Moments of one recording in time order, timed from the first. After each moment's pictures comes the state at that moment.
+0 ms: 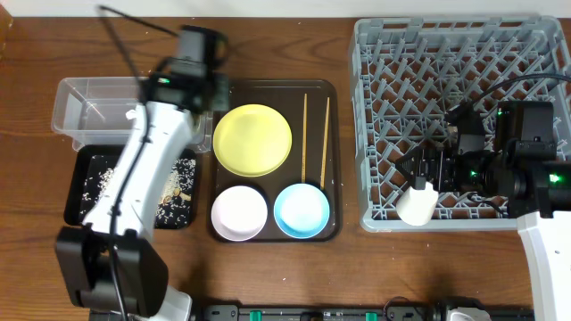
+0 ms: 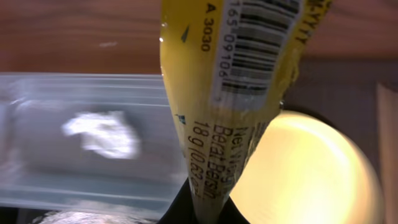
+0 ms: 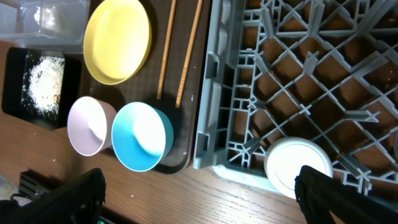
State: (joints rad) left arm -0.15 1.70 1.50 -0.80 -0.22 -0.14; right arm -0.02 1.18 1.24 -1.17 -0.47 0.05
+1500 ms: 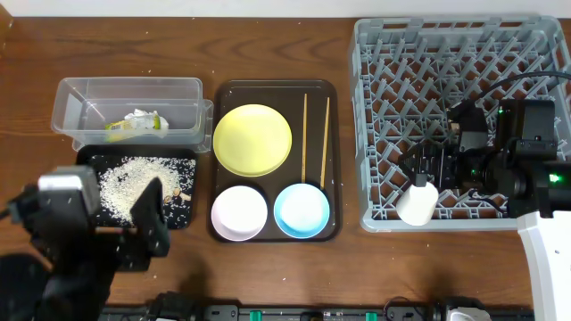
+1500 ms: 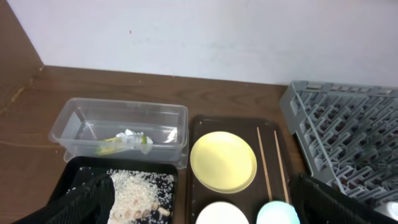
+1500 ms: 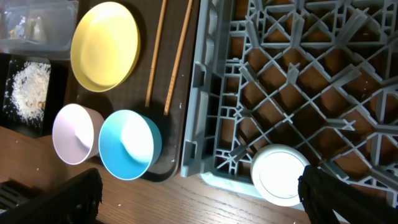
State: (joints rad) left arm -0.14 0.72 1.59 -1.27 -0.06 -0.17; right arm -0.02 1.19 1.24 -1.14 -0.43 0.05
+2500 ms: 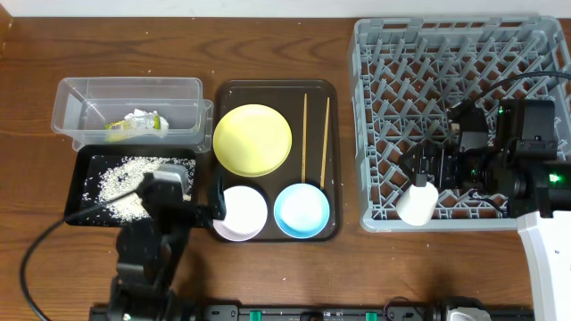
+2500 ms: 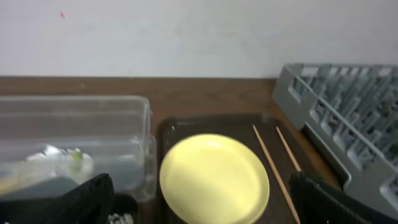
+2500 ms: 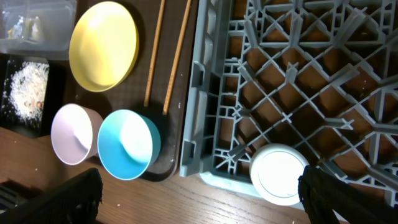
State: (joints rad) left arm -0.14 0.35 0.38 -0.25 0.08 -0.12; right arm -0.02 1.19 1.24 -1.14 -0.42 0.05
